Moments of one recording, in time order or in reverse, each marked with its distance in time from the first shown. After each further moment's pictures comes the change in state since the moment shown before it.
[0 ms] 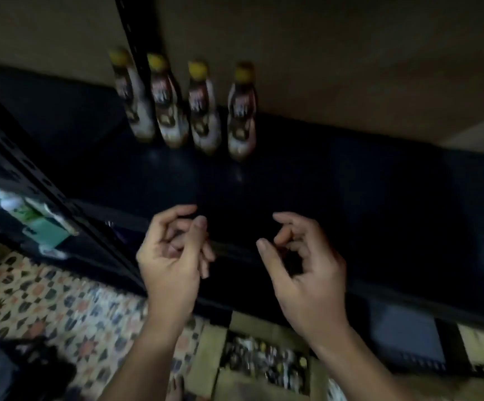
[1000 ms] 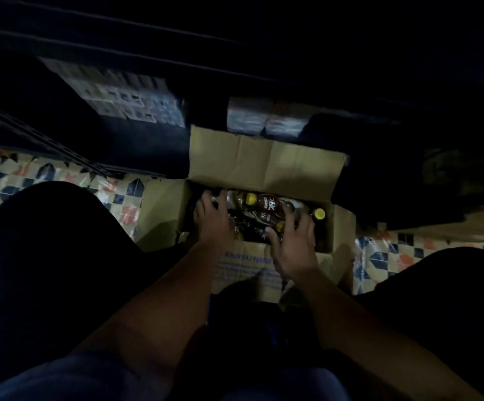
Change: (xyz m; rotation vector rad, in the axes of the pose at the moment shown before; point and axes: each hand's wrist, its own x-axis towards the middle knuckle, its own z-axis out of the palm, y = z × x) left_hand -0.368 -0.648 -0.027 1.243 -0.922 -0.408; right_hand -0.489 0.559 0.118 -0.713 -0.506 0.785
